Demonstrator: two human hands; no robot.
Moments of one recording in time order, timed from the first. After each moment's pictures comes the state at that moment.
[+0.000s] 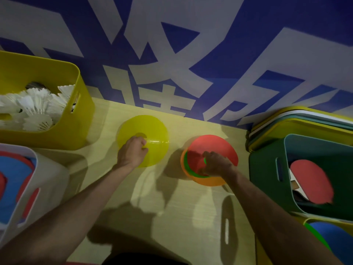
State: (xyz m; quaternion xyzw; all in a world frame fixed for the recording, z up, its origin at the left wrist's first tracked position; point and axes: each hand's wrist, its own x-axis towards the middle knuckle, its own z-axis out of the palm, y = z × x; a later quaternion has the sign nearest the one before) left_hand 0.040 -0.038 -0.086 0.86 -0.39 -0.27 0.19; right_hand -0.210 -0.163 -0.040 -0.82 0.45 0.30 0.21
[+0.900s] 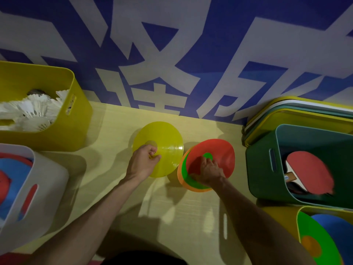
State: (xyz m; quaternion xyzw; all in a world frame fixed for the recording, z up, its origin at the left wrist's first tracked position) left_hand -0.030 -0.020 -0.057 0.81 -0.39 -0.29 0.32; right_hand -0.241 -0.128 -0.090 -0.79 0.51 0.27 0.22
